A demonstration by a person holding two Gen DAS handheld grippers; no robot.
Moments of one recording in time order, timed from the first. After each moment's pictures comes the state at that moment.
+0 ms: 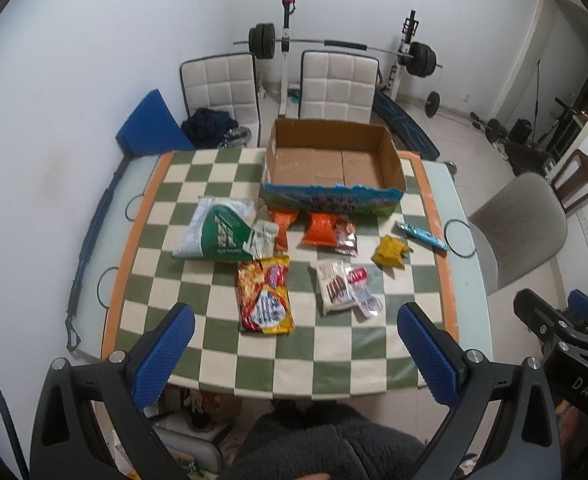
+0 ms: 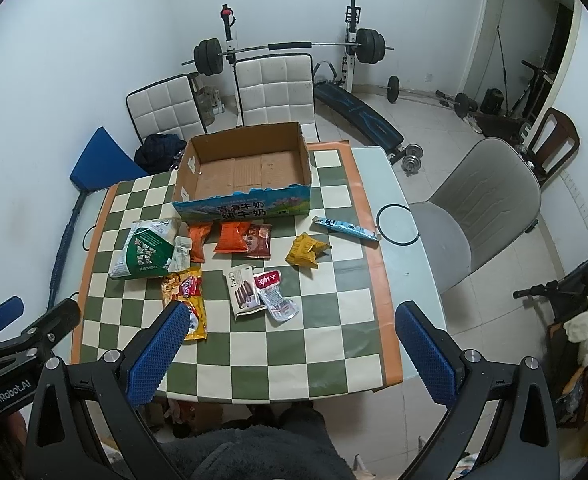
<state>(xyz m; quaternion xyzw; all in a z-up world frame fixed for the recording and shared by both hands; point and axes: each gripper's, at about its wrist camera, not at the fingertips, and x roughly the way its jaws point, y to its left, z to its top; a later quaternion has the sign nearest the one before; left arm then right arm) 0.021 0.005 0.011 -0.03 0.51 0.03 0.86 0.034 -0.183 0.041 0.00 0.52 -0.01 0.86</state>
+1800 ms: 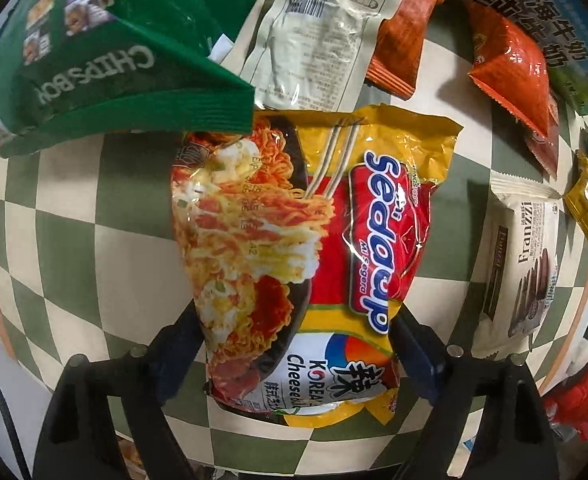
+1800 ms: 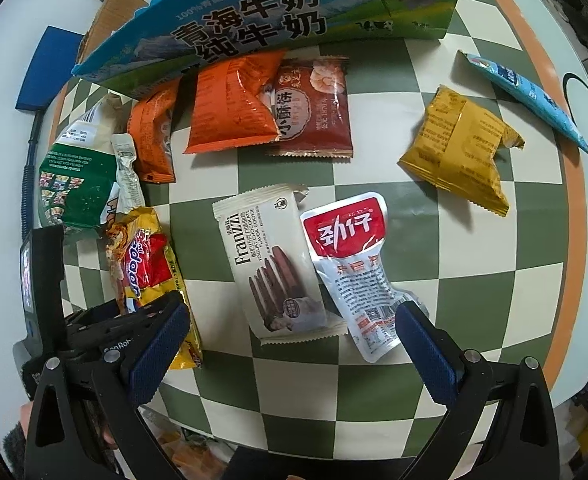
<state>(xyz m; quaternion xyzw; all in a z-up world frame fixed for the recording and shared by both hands) 0.170 0.085 -0.401 -0.09 0.75 0.03 0.66 0.206 -0.111 -0.339 0.08 0.73 0.07 0.68</state>
